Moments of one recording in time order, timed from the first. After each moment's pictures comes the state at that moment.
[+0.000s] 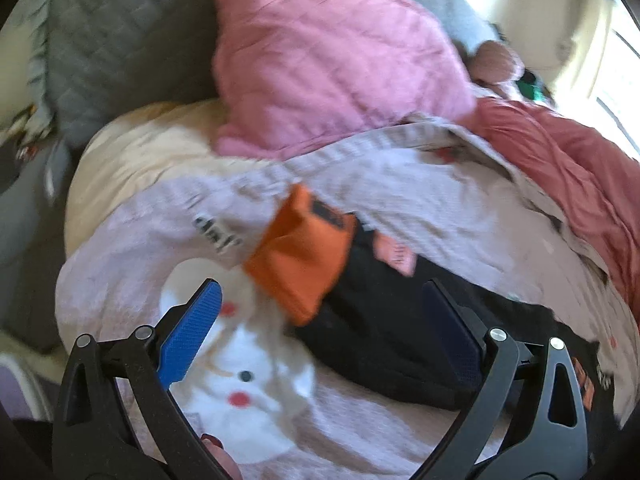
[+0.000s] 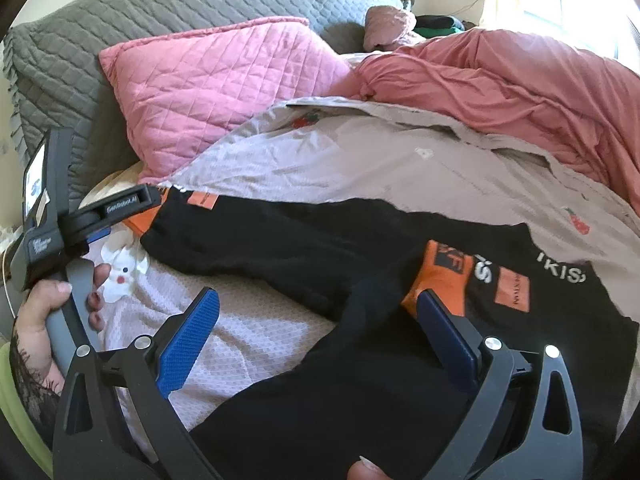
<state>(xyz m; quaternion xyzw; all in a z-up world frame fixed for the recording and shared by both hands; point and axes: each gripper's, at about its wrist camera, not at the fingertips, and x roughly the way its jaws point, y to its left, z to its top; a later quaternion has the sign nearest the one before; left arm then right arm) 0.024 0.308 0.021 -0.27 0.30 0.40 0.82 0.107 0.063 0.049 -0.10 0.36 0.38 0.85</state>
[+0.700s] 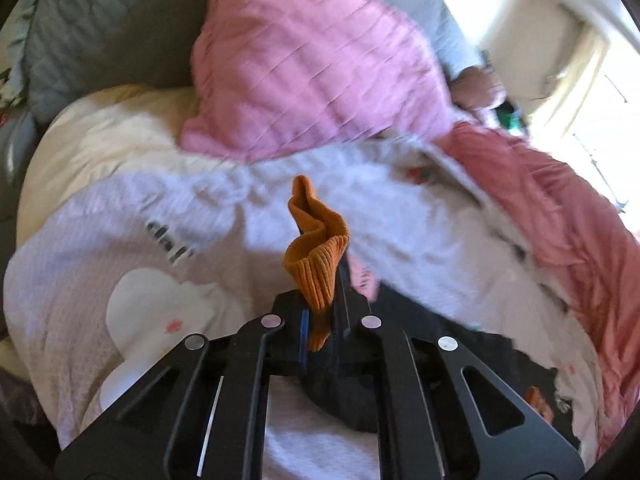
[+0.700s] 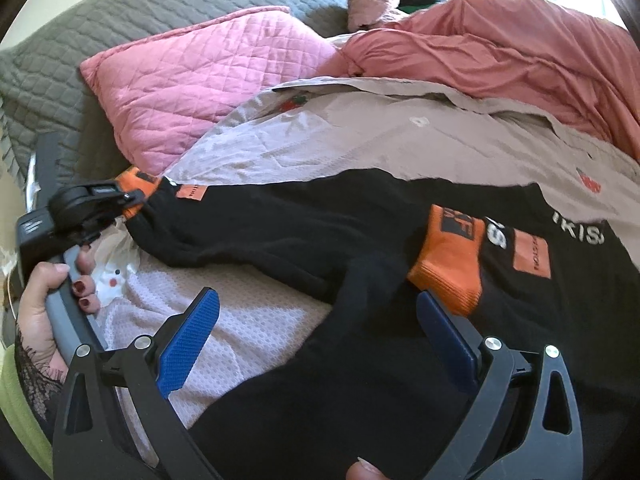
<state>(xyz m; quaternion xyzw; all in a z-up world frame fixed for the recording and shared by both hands) 0.032 0.314 0.026 -0.32 0.24 0.33 0.86 0.121 0.042 0.027 -0.05 0.40 0.36 0.84</state>
